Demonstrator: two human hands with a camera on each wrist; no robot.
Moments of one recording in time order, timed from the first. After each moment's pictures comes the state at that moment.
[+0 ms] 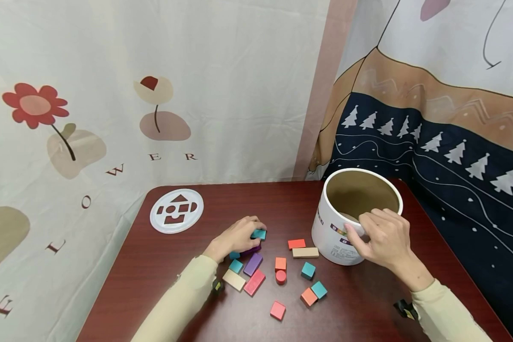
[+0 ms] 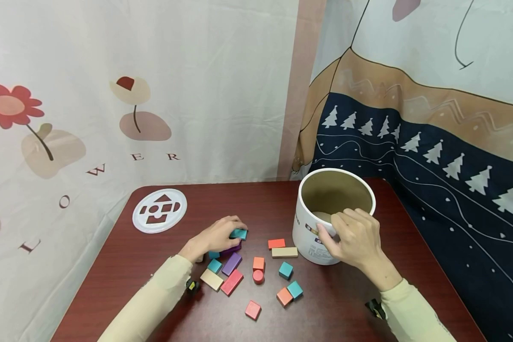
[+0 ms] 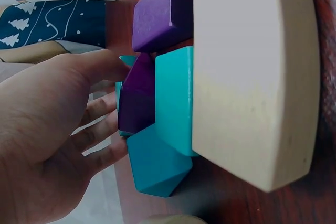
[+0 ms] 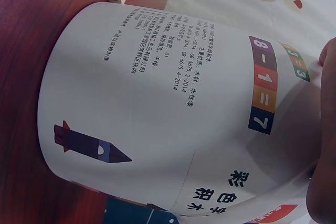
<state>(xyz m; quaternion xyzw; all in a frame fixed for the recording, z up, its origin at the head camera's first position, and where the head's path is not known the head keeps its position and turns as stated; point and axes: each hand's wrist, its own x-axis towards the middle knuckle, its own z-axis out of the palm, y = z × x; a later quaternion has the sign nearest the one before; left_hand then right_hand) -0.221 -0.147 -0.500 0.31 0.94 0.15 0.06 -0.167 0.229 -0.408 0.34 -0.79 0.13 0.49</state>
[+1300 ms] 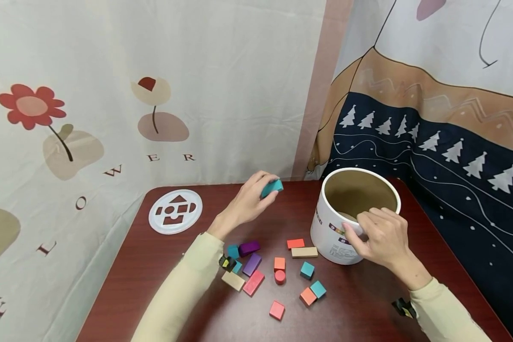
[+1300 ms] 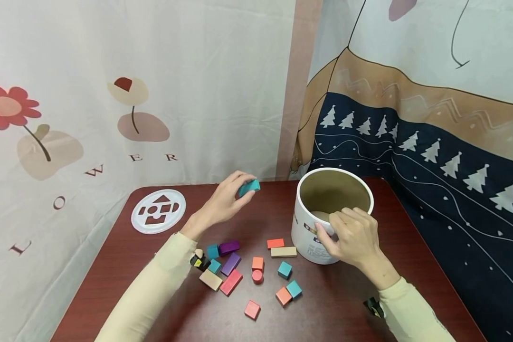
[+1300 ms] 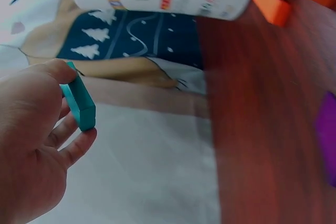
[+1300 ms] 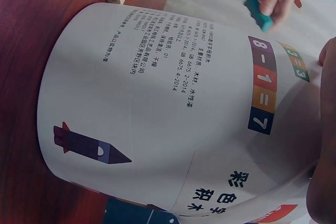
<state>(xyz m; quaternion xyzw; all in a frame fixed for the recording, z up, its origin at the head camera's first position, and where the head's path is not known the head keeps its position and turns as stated) -0.255 -0.109 -0.409 0.36 0.86 0.30 -0.18 -0.167 0.228 -0.405 0.35 -0.79 0.13 0.49</state>
